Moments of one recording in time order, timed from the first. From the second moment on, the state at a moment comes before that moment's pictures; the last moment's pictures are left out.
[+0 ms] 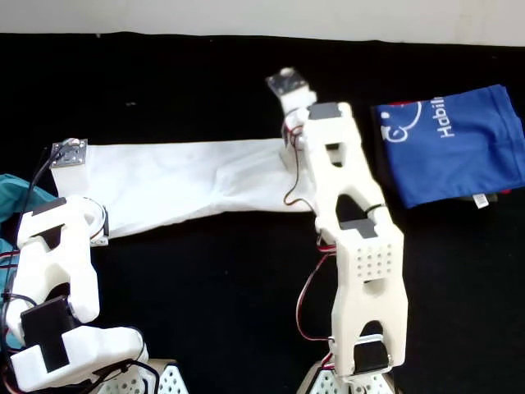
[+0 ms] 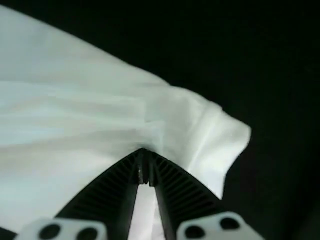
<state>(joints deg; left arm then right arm) -31.9 -4.1 47.0 37.9 -19.4 -14.5 41.8 -33.1 70.6 18.9</state>
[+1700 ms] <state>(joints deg) -31.9 -4.1 47.0 37.9 -19.4 -34.8 48.7 -56.0 99.6 18.9</state>
